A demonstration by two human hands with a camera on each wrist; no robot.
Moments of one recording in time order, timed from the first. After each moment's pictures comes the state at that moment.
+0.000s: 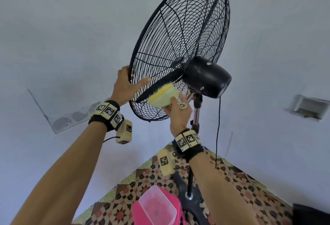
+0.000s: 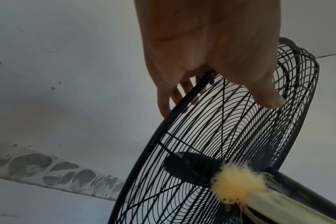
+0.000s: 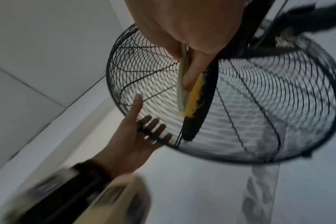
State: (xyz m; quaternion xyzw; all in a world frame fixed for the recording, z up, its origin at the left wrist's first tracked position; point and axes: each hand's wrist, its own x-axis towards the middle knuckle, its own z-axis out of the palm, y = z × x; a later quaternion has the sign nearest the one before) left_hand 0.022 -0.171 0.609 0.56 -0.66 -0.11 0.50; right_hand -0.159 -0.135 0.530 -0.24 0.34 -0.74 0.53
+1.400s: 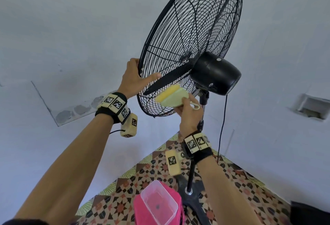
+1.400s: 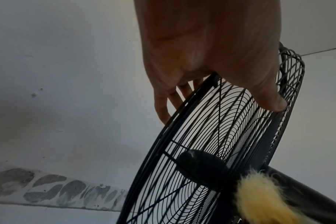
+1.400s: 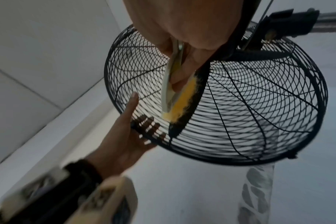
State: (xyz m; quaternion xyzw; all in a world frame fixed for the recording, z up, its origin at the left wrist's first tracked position) left_hand 0.022 -0.167 0.615 0.54 -0.68 -0.12 0.48; right_hand -0.165 -0.129 0.519 -0.21 0.36 -0.76 0.50
